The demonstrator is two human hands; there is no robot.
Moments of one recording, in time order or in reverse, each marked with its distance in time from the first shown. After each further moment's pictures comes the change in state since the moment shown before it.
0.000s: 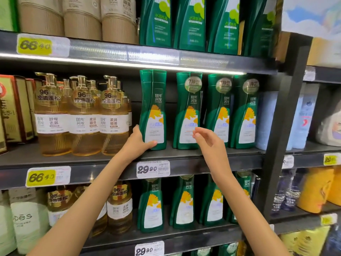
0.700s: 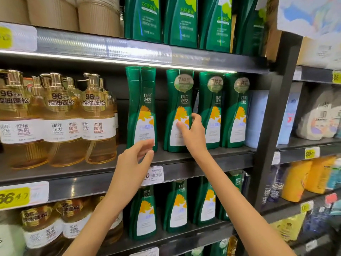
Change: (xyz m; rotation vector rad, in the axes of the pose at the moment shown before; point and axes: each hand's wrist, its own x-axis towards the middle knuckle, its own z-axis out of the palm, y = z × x) left_hand -0.071 0.028 0.018 -0.126 0.149 0.217; right_hand 0.060 0.003 0.030 -0.244 0.125 0.067
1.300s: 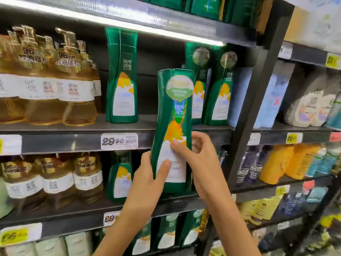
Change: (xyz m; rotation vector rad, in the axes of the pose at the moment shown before) left_hand -0.099 0.034 0.088 -0.362 -0.057 -0.254; right_hand -0.129 0.016 -0.089 0.386 -0.189 0.167
